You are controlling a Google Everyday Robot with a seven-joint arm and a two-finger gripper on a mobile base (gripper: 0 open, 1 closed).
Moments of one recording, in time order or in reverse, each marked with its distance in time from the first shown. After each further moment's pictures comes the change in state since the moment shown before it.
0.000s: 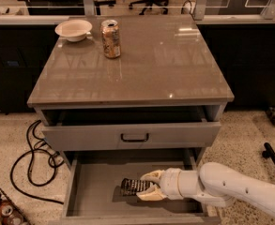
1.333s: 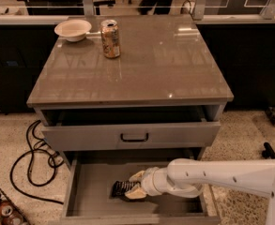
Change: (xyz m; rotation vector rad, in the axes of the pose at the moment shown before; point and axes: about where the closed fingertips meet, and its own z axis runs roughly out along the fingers) arm 0.044 -0.013 0.091 0.006 0.211 0.023
